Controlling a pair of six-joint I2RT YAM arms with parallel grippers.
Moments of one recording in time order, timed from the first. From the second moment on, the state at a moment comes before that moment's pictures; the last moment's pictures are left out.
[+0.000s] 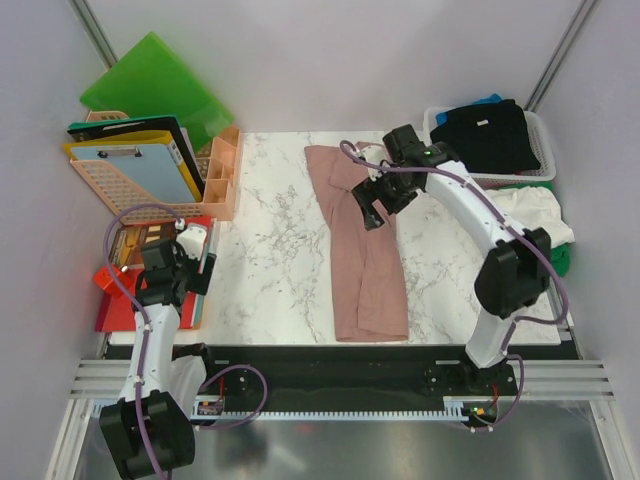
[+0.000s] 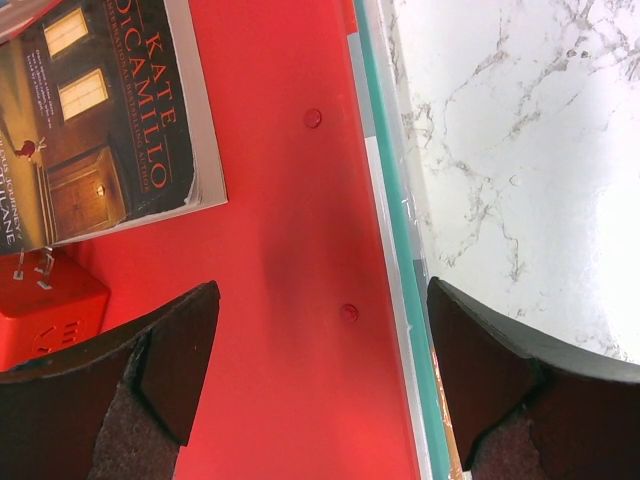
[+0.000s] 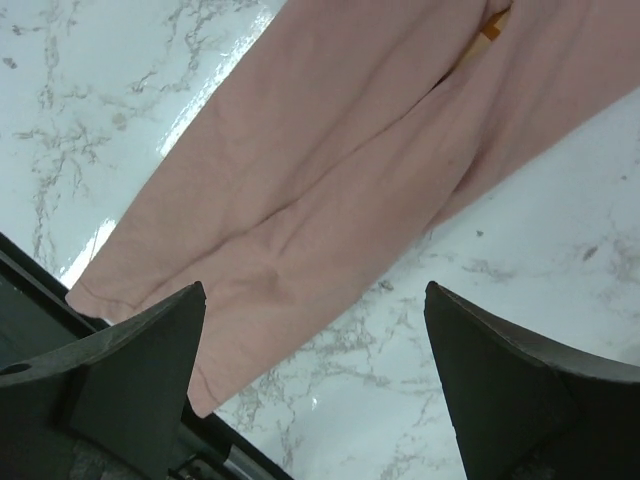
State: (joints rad) left arm 0.25 0.83 0.48 -0.39 0.09 0.52; right arm 0.41 1.75 1.71 -1.05 -0.28 -0.26
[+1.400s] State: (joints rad) left arm 0.25 0.91 0.48 -0.39 0.09 0.52; right arm 0.42 2.38 2.04 -0.83 -0.08 -0.08
